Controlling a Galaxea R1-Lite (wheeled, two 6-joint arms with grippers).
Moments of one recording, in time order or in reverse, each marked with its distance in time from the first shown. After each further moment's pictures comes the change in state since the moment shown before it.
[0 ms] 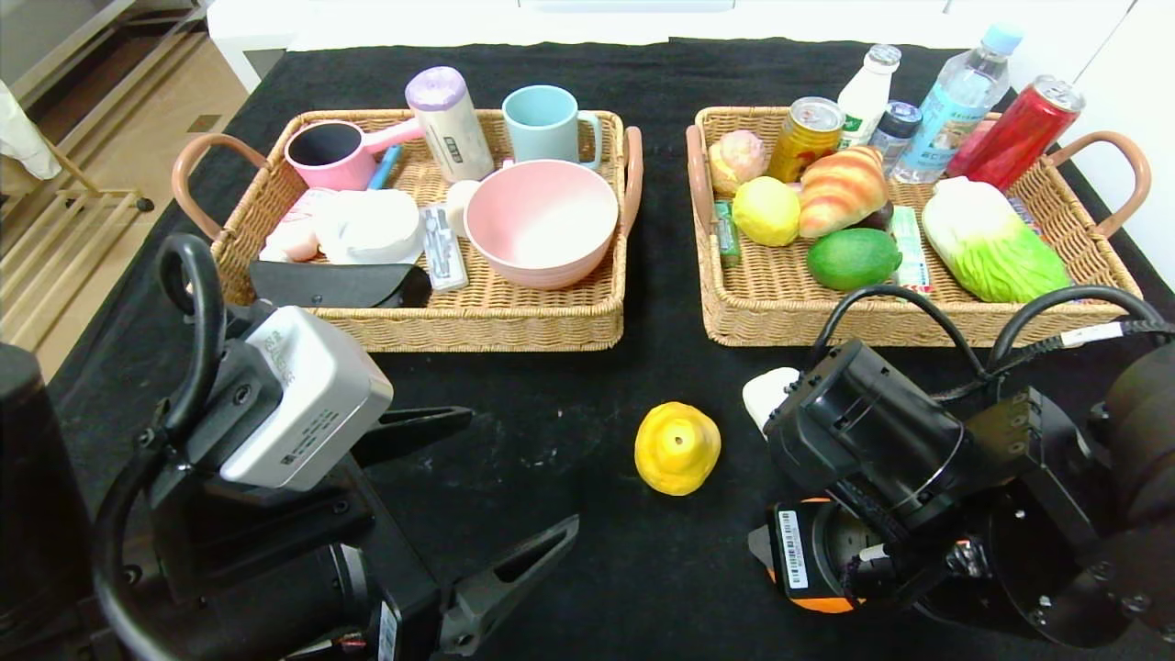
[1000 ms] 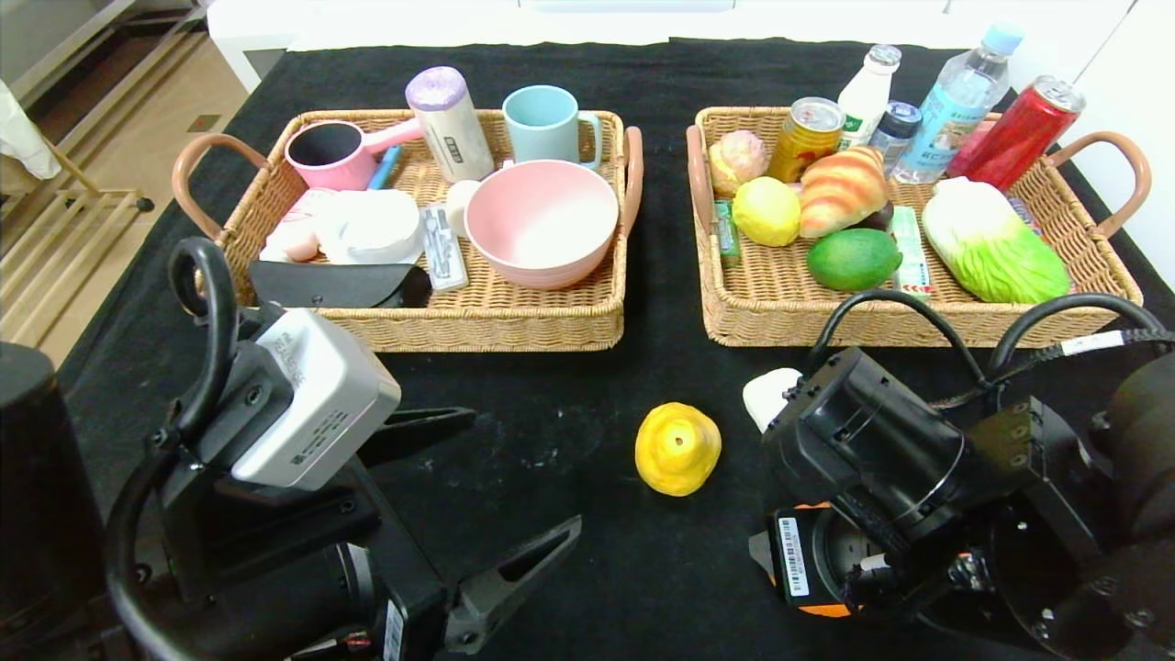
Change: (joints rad) left arm 0.000 0.007 0.000 -0.004 0.000 0.000; right arm 0.013 -0.003 0.016 0.000 0.000 -0.004
